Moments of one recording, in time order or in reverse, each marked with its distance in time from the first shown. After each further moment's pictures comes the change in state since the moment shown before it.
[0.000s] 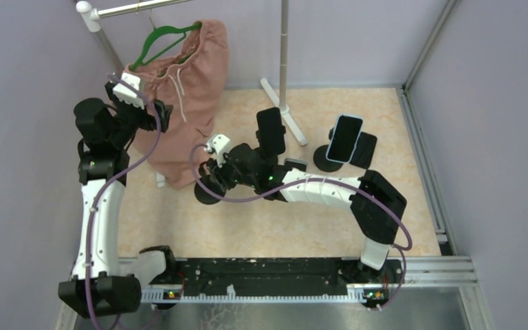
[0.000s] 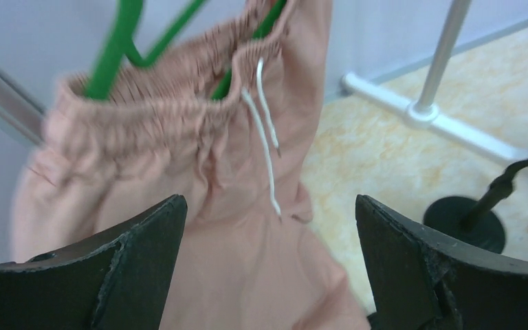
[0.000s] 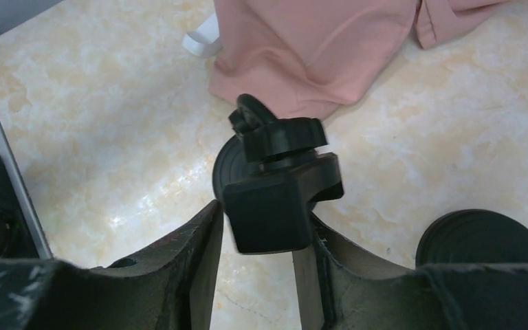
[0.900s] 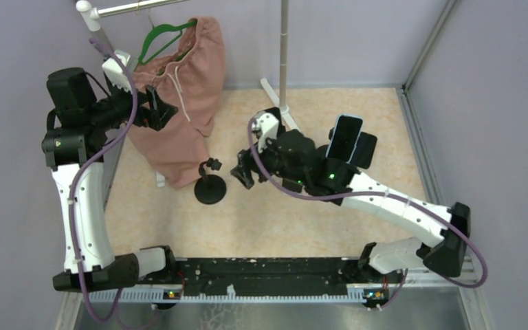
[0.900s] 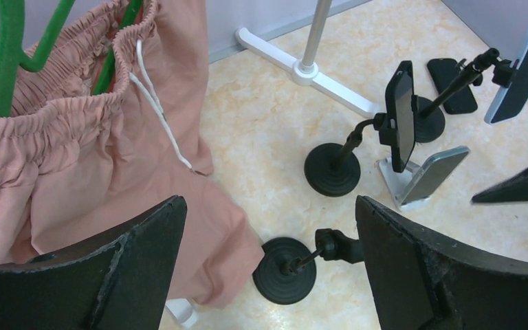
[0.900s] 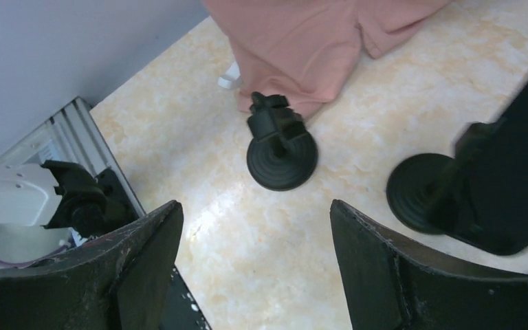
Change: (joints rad) left arm 0.000 0.172 0.610 -0.706 0.220 -0.079; right arm -0.002 -0.451 -0.026 -0.319 0.037 0.161
